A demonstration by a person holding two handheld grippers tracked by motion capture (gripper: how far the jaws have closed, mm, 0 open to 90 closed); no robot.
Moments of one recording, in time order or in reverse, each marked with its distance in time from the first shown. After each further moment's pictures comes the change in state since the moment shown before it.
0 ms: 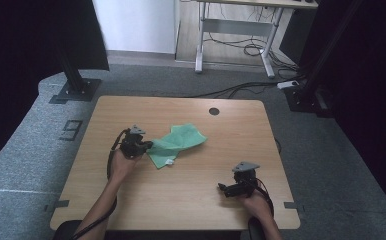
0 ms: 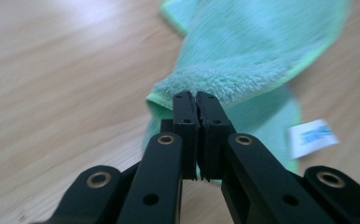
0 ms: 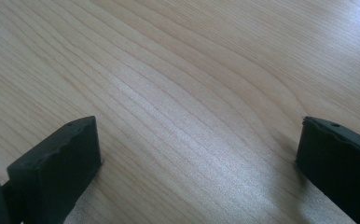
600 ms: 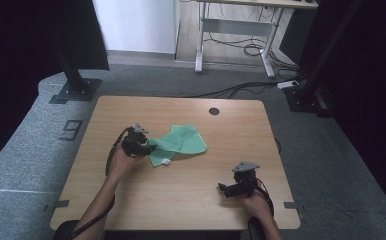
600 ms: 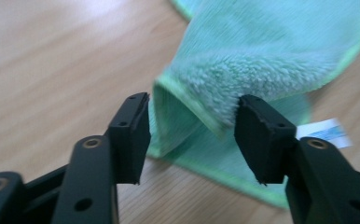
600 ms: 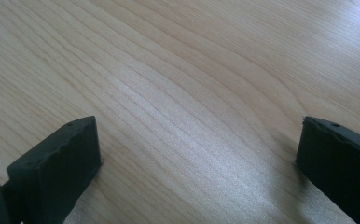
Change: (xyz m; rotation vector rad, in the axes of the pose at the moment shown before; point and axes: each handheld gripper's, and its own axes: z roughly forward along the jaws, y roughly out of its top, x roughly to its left) left arm -0.011 0.017 -0.005 0.031 0.005 0.091; right arm 0.000 0.000 0.000 -0.001 0.000 0.000
